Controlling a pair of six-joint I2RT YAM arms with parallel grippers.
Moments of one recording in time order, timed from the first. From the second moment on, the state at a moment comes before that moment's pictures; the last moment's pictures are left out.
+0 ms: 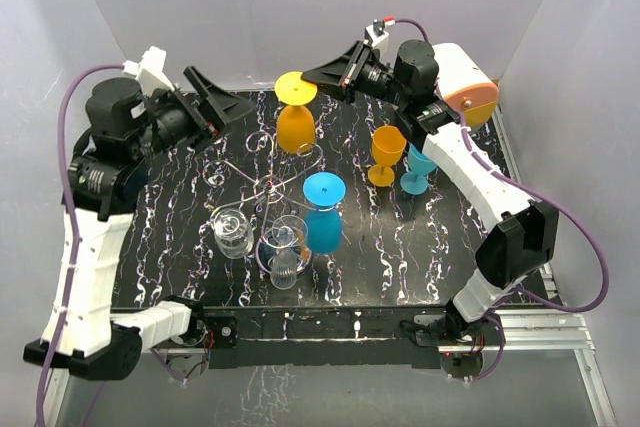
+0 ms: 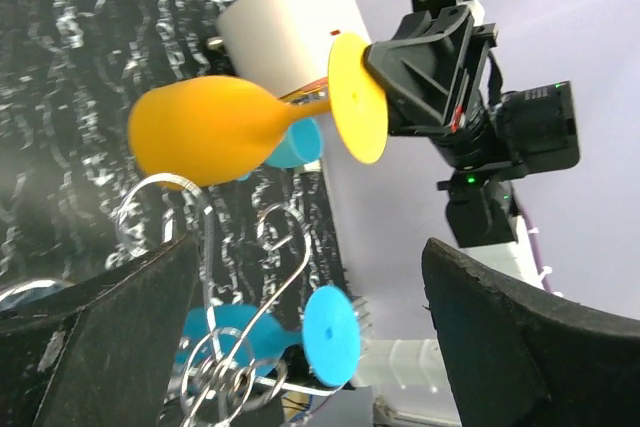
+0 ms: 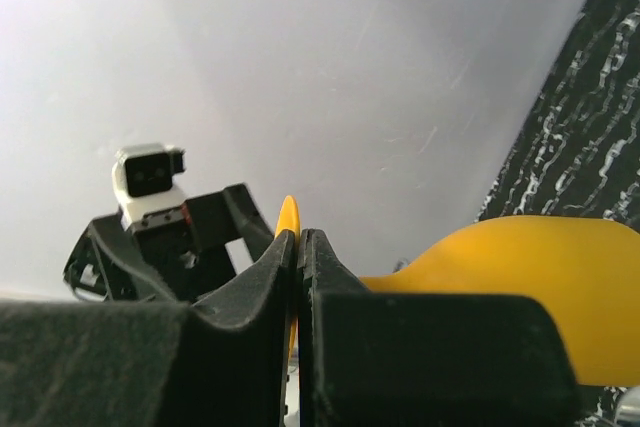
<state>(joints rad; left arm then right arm) -0.25 1.10 1.67 -0.85 0.35 -0.82 0.44 1.63 1.61 0.10 -0.65 1.31</state>
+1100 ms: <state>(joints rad) -0.25 1.13 1.43 -0.22 0.64 -1.26 0.59 1.57 1.68 0.14 -0.60 1.17</state>
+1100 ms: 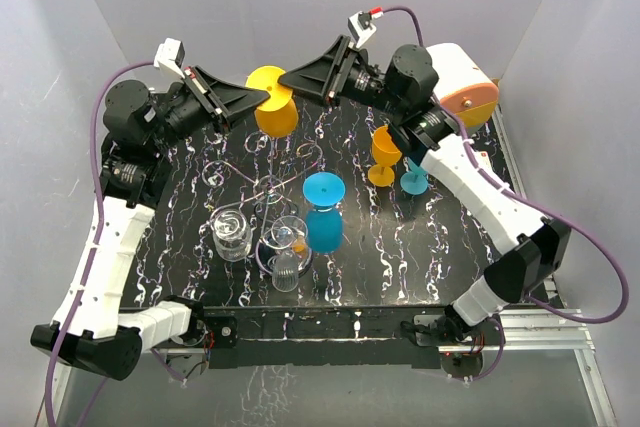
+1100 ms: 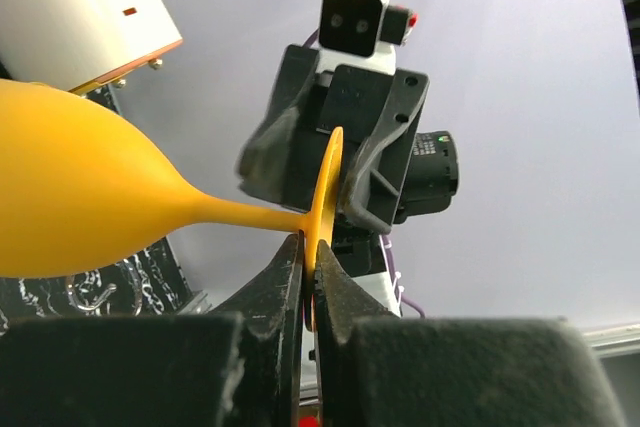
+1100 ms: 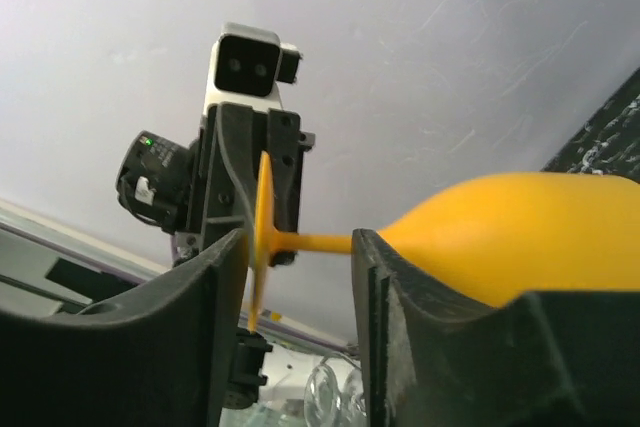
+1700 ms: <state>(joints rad) -0.26 1.04 1.32 0.48 0.67 -1.70 0.51 1.17 1.37 0.18 -0.47 1.02</state>
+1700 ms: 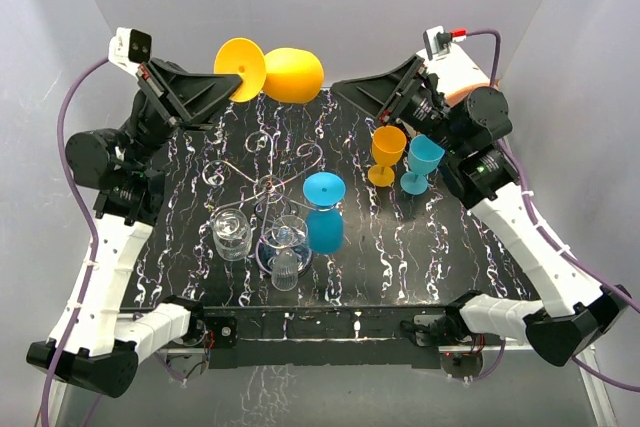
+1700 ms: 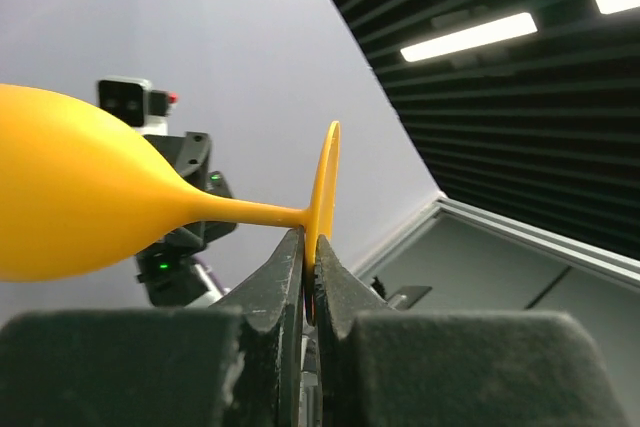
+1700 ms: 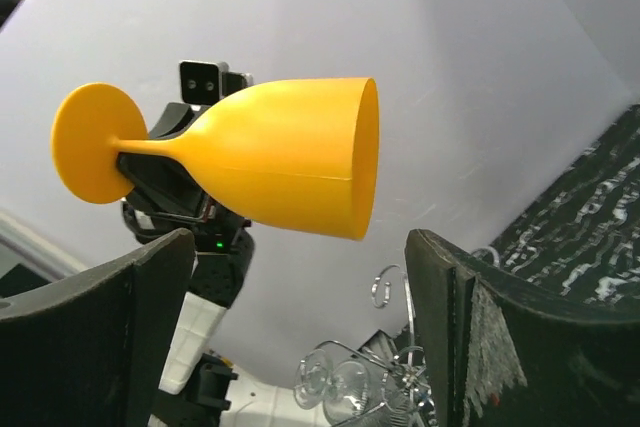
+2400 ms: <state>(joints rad) -0.26 1.02 1.23 0.84 0.64 -1.95 0.55 1.34 1.38 0.80 -0.64 1.45</state>
